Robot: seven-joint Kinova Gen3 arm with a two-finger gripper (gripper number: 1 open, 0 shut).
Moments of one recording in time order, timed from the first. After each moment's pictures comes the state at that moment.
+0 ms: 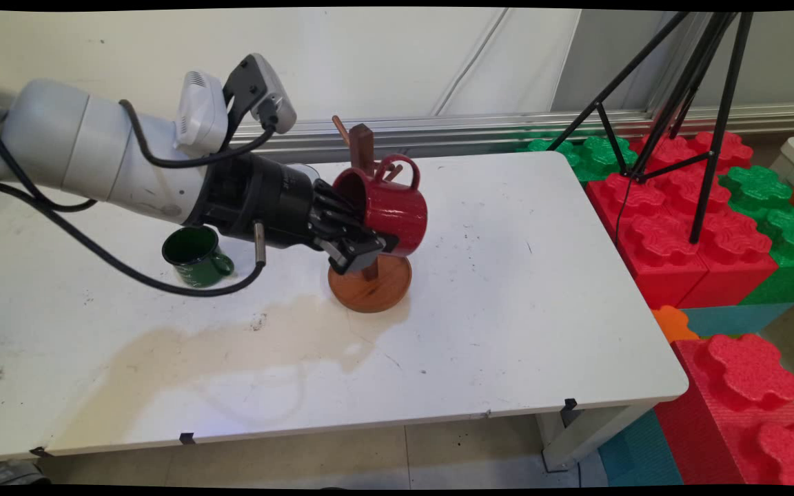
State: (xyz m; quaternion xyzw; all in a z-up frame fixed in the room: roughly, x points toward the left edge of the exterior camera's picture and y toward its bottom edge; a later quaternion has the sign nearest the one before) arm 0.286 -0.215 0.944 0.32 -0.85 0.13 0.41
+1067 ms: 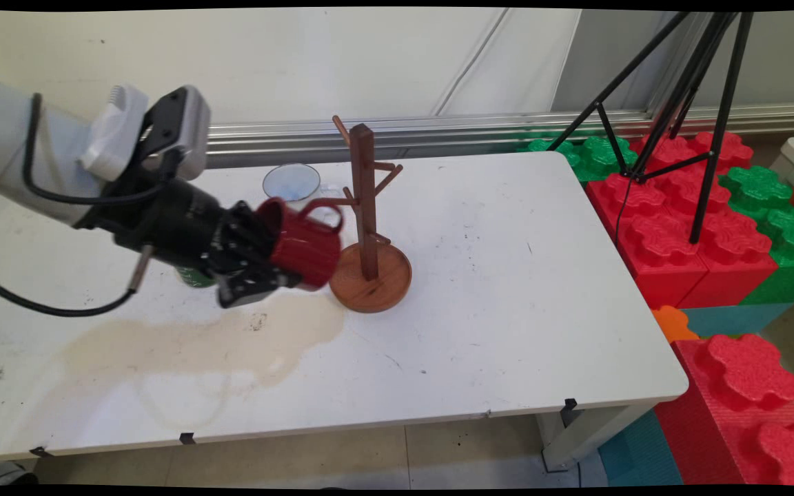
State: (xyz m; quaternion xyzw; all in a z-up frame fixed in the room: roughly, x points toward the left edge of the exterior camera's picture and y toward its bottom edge) arm 0.353 -0.194 0.953 0.24 -0.92 0.11 0.29
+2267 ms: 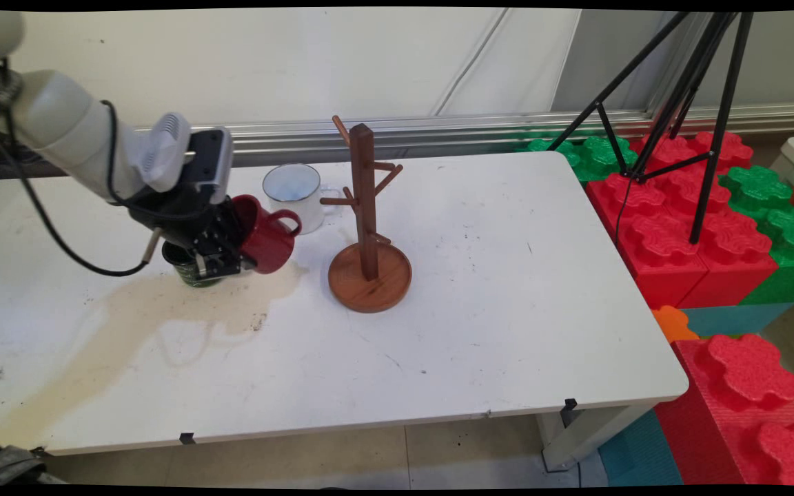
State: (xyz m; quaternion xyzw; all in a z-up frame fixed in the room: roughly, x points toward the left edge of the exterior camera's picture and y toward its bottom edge) arm 0.399 -0.271 0.902 0.17 -0.97 0.12 0.13
